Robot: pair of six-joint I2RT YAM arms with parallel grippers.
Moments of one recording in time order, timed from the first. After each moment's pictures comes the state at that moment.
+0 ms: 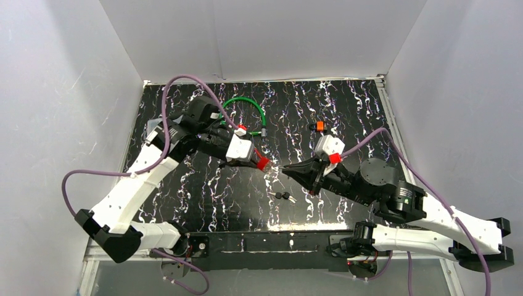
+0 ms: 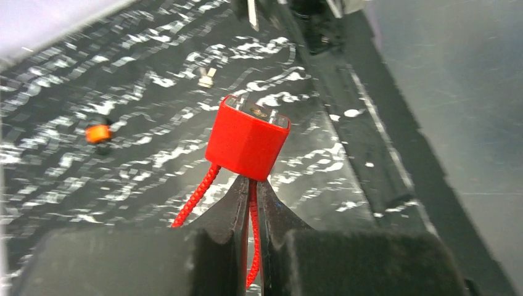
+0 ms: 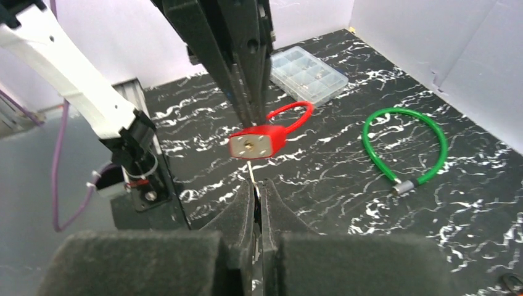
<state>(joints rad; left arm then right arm) -0.66 1.24 1.50 -1.08 0.95 1.01 1.29 0.71 0.97 -0.27 0.13 0.04</state>
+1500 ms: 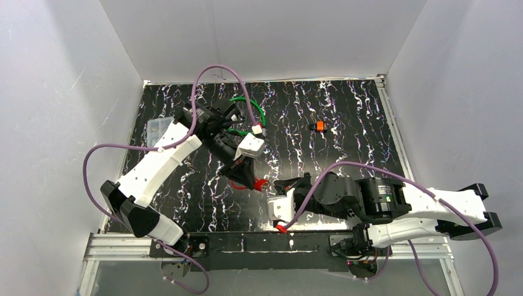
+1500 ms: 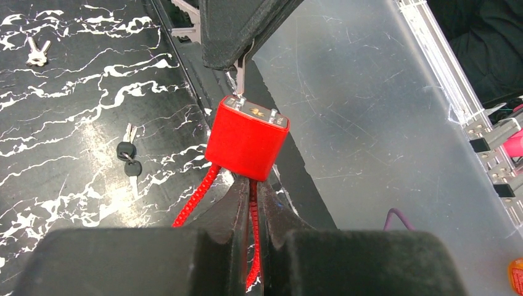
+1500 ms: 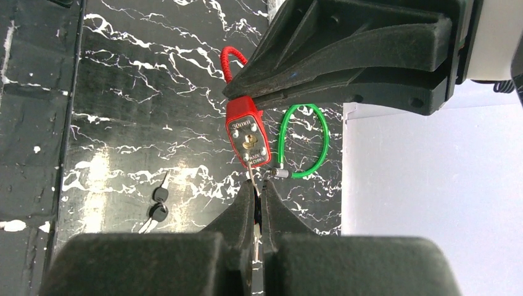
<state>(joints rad) -0.69 1.49 1.68 -1.63 1.09 1.12 1.61 0.98 1.24 -0.70 0.35 -0.72</state>
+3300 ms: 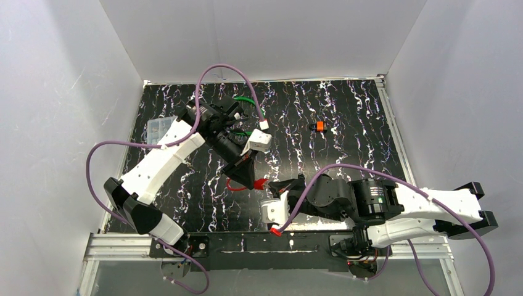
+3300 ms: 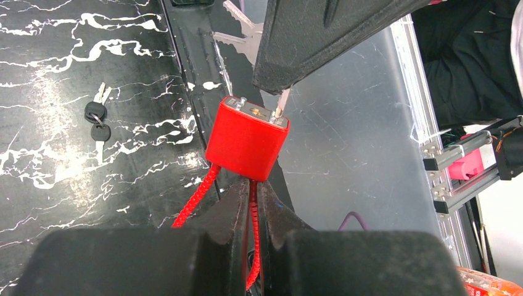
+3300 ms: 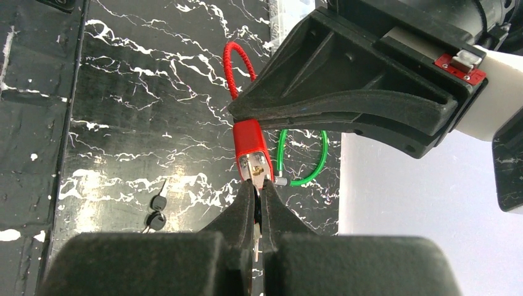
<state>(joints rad) -0.70 1.52 1.72 -1.63 1.02 0.88 1.62 1.01 1.23 -0.66 0.35 -0.74</state>
